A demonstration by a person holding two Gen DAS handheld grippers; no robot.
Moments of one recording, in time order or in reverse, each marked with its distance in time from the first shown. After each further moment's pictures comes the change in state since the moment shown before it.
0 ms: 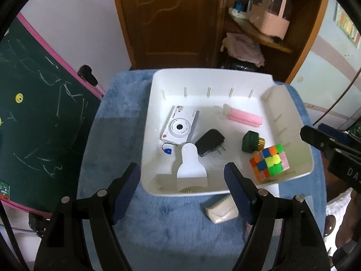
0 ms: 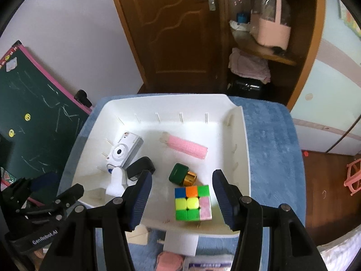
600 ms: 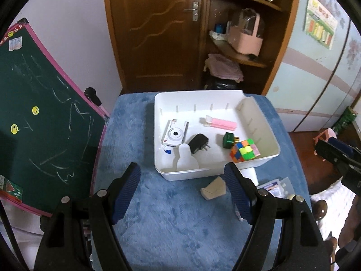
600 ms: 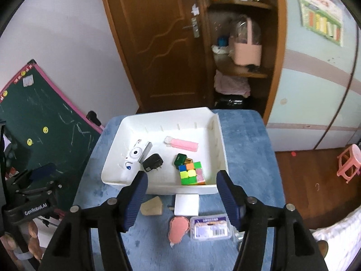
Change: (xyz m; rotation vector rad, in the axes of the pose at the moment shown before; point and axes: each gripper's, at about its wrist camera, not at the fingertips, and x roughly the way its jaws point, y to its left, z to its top) left arm -0.101 0.017 -0.034 0.069 -0.139 -0.092; right arm -0.135 0.011 -0.066 0.080 -0.166 -0.046
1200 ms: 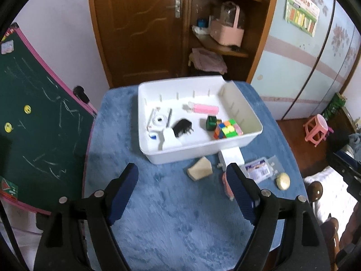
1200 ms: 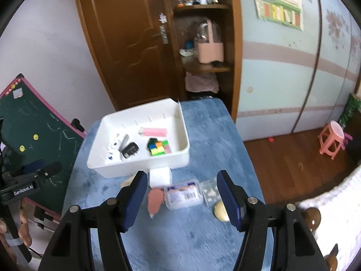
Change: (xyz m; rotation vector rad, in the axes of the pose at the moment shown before) left arm -0.005 -0.018 -0.036 0.065 0.042 -0.066; right arm -0.059 -0.040 -0.078 0.124 -0.032 -0.121
